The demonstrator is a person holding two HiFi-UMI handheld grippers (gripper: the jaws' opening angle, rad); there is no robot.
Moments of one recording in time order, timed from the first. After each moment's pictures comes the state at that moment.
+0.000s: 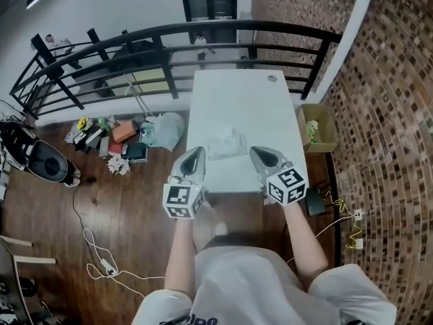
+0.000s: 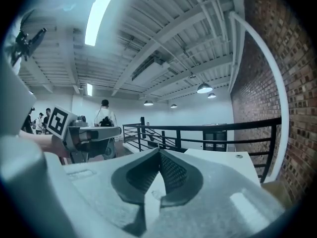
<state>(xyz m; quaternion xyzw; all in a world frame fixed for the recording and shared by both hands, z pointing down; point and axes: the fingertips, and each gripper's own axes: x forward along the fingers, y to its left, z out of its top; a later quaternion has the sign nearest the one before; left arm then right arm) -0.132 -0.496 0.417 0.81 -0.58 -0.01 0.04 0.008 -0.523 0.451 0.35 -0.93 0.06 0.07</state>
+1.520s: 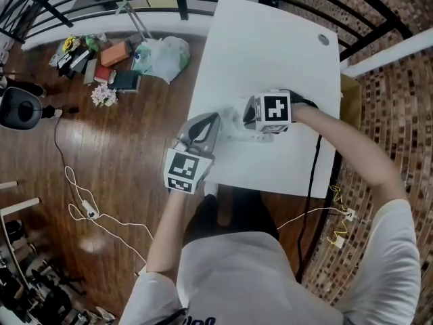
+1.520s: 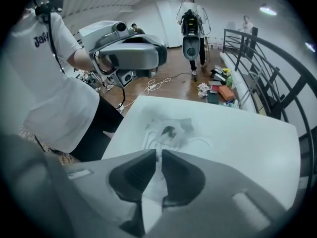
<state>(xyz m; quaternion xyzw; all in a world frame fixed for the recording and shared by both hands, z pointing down) -0.153 -0.639 0.596 0.82 -0.56 0.07 0.12 -0.080 -0.638 0.696 -0.27 -0.76 -0.04 0.59</state>
